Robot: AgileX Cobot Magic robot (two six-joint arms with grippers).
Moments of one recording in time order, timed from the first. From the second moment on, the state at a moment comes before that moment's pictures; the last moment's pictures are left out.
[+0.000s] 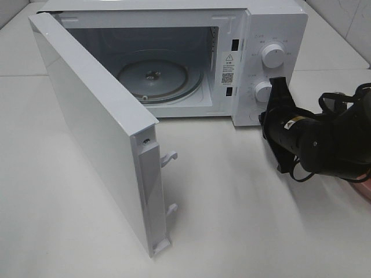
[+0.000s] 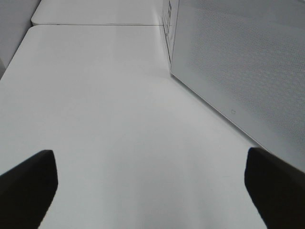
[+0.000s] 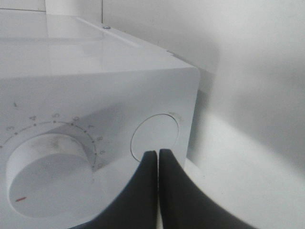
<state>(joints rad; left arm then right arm) -0.03 0.00 -0.50 -0.05 1.04 0.03 0.46 1.98 -0.67 0.54 -0.83 1.25</state>
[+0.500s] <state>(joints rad) -0.03 0.00 -0.50 -0.05 1.04 0.03 0.46 1.65 -0.55 0.60 -0.43 0.69</state>
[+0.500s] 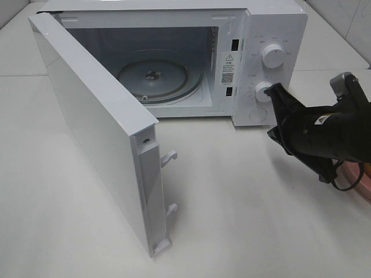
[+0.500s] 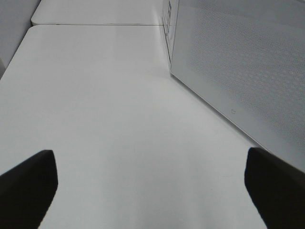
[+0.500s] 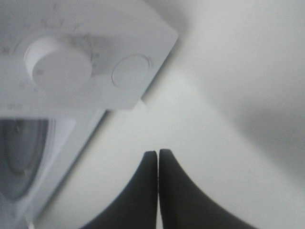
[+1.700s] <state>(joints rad) -0.03 0.00 -0.50 -0.05 1.04 0.03 0.09 1.56 -0.81 0.03 0.63 -0.11</state>
